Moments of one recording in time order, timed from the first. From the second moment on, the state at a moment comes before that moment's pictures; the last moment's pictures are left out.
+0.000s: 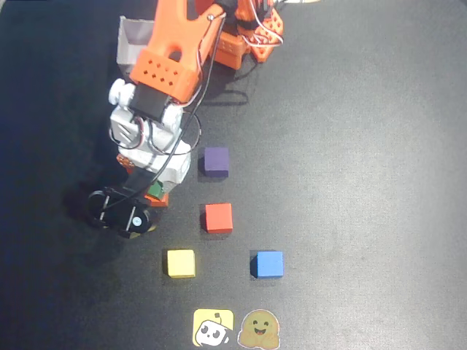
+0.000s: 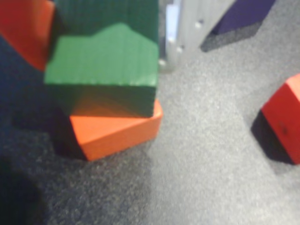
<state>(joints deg) 20.3 94.8 113.3 59.9 88.3</state>
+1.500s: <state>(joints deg) 18.7 94.1 111.0 59.5 92.5</state>
